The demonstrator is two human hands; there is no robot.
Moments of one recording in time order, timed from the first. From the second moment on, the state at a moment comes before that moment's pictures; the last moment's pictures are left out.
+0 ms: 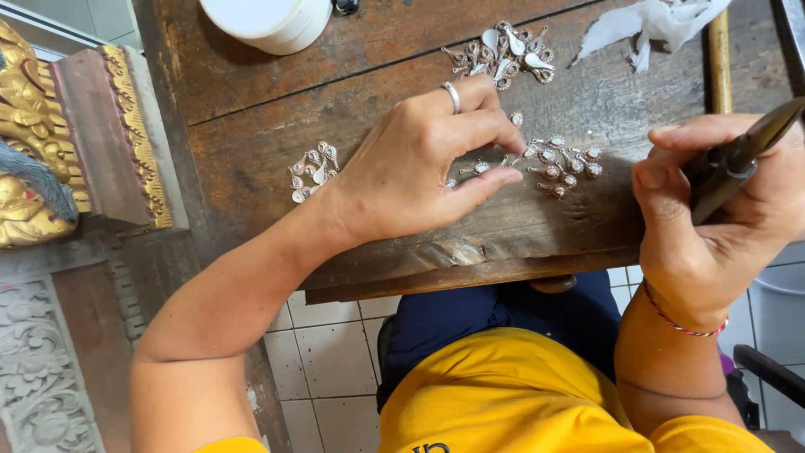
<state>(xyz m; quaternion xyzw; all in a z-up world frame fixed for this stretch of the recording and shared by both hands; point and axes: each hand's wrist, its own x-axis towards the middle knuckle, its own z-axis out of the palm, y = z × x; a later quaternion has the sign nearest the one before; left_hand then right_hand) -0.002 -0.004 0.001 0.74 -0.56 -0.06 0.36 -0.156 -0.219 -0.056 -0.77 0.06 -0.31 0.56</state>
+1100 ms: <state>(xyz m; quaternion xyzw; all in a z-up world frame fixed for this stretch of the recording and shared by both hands) -0.005 -0.006 -0.012 0.57 -0.23 -0.25 0.75 -0.154 -0.217 -0.045 -0.80 0.06 -0.30 0.52</state>
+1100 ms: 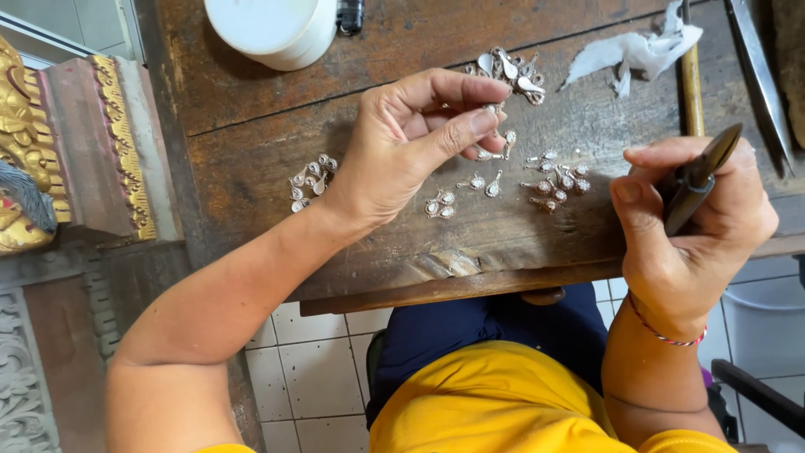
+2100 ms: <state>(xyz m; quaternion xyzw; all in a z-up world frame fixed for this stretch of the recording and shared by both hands) -0.006 -0.005 0.001 0.66 -0.32 -0.17 0.66 -0.156 -0.215 -0.043 -0.82 0.07 -0.29 0.48</state>
